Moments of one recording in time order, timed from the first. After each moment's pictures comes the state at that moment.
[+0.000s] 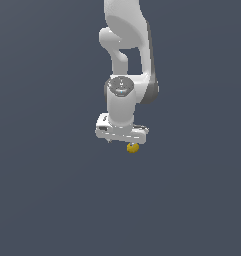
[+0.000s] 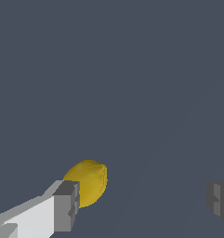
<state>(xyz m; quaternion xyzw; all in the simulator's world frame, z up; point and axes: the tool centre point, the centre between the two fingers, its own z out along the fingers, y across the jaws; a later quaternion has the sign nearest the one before) -0.002 0.003 0.121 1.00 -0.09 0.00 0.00</state>
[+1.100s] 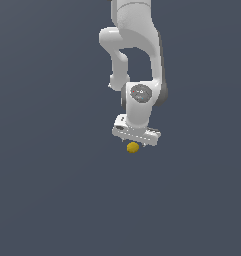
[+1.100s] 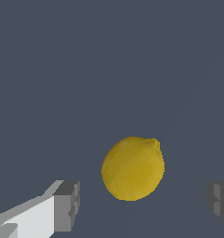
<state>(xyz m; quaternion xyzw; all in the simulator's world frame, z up) -0.030 0.065 0.078 0.99 -0.15 0.00 0.00</state>
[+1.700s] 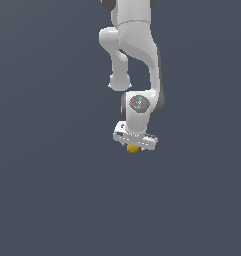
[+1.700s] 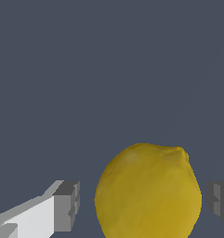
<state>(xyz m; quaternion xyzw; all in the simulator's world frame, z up) -0.032 0.065 0.034 0.99 -0.15 0.00 0.00</state>
